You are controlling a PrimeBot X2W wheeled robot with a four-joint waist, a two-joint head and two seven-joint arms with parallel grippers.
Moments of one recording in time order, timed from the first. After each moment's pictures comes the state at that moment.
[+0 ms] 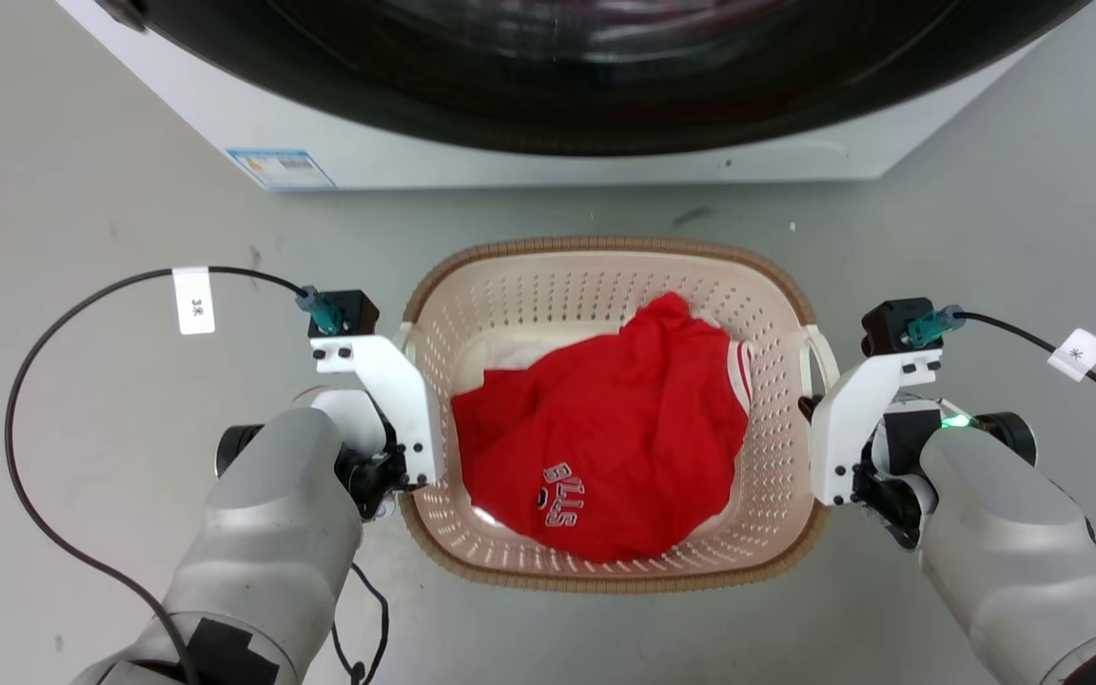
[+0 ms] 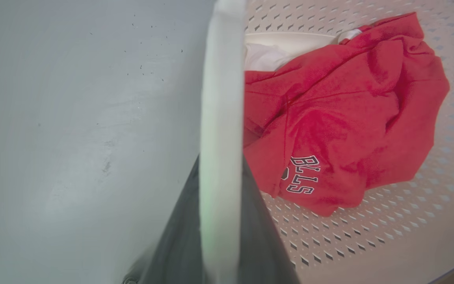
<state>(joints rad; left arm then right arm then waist) -0.90 0.07 -0.46 1.27 -0.66 -0.13 0.30 -0.82 -0.16 0.68 1.18 0.75 0.13 0.13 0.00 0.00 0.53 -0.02</state>
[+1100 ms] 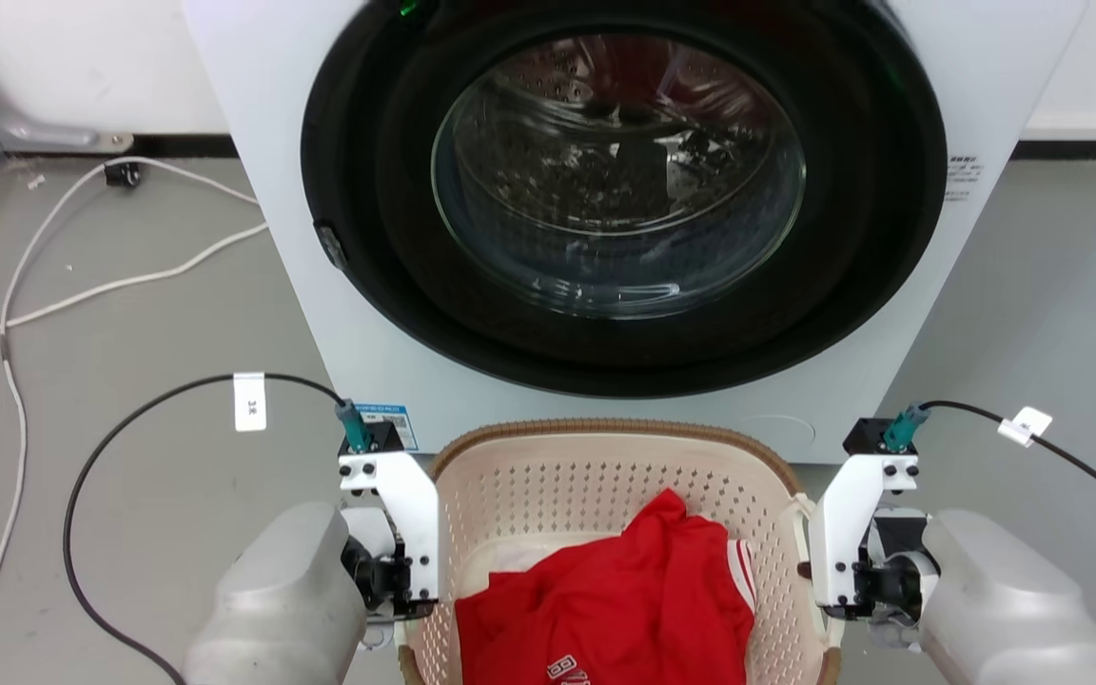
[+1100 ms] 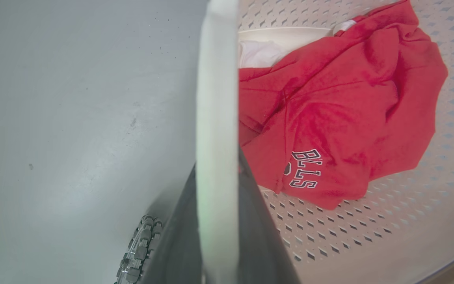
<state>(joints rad) -0.77 0.08 -0.57 1.28 -0.78 -0.13 0.61 -0.72 -0.17 0.78 1.21 0.96 0.13 0.48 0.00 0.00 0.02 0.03</state>
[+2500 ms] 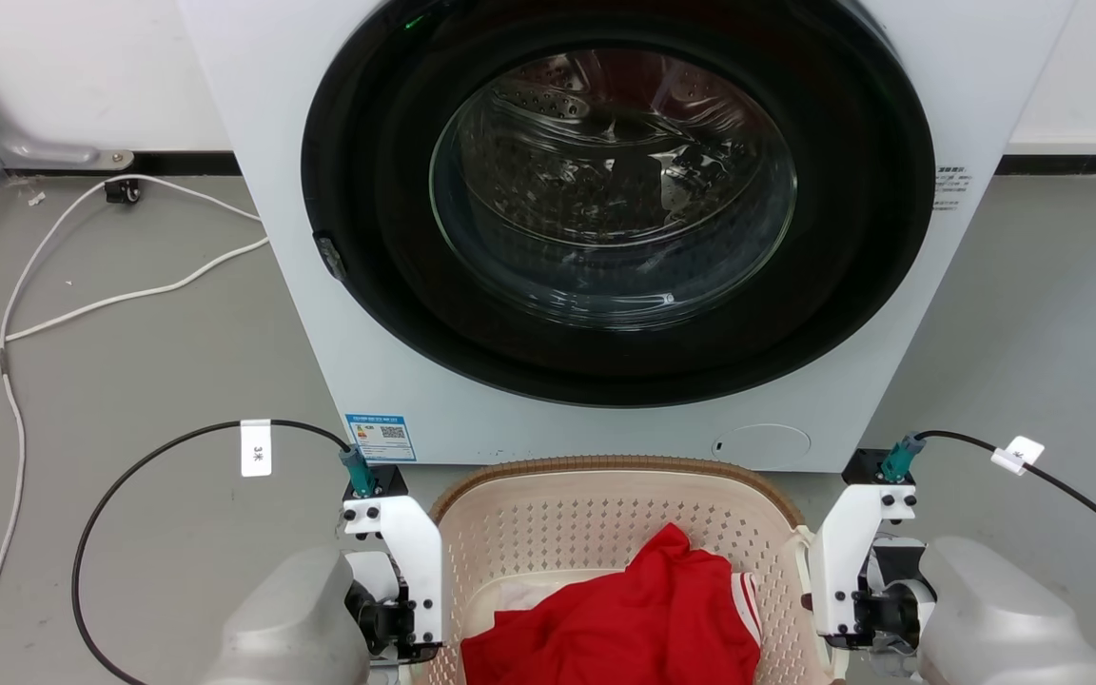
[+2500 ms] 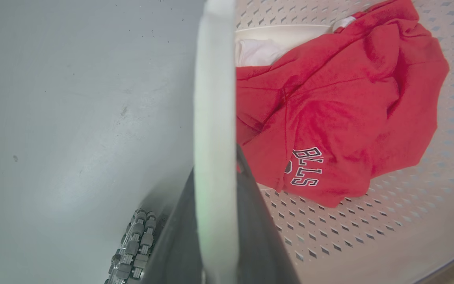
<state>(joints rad) -0.70 0.08 -0.63 1.27 -0.85 -0.13 0.58 -0.69 -0.16 0.83 1.24 0.99 0.13 0.48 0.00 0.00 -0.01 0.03</state>
